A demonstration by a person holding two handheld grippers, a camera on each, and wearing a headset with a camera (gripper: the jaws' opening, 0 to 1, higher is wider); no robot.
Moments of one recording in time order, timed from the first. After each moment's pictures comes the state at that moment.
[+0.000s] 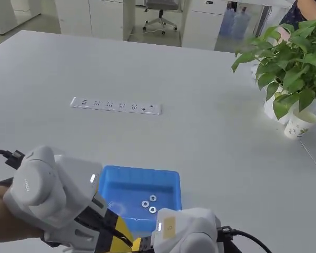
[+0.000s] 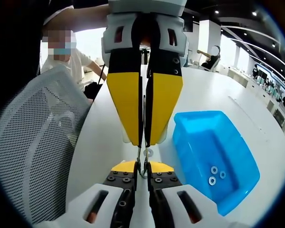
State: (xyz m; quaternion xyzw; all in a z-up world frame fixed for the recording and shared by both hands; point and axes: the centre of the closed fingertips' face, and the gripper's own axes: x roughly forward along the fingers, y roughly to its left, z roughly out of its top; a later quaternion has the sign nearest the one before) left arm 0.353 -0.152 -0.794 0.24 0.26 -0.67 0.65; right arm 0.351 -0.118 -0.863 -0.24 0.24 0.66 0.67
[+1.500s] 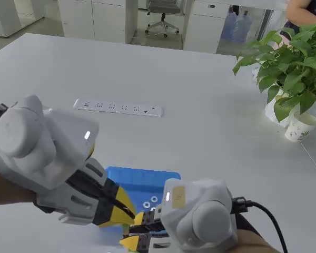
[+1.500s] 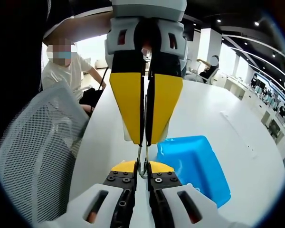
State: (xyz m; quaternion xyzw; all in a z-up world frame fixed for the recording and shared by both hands) left arm 0.370 -0.151 -0.735 0.25 0.24 -0.67 0.66; right arm 0.373 -0.114 -0.805 -0.25 0.20 0.66 0.68
